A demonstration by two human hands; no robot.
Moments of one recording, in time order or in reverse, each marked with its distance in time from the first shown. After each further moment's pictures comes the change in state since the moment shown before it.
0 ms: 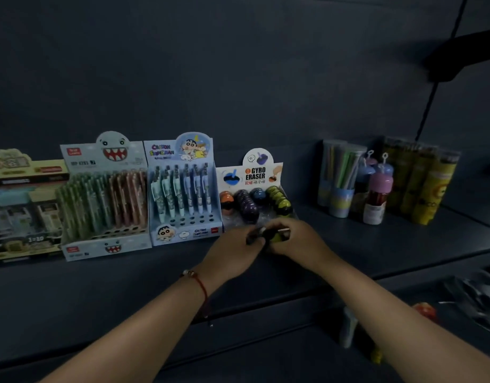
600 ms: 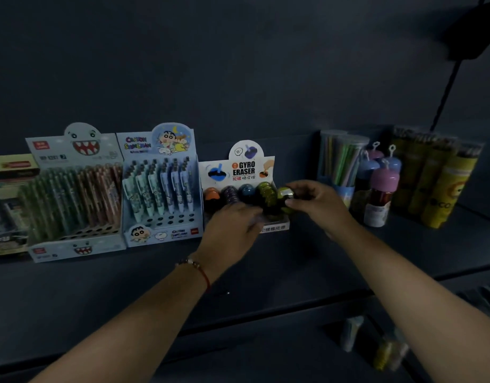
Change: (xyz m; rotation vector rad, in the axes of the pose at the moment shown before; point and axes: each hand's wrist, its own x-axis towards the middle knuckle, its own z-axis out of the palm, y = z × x) left_hand 0.056 0.011 0.024 0.376 0.220 0.168; right_hand 0.061 0.042 -0.069 0.390 0.182 -0.035
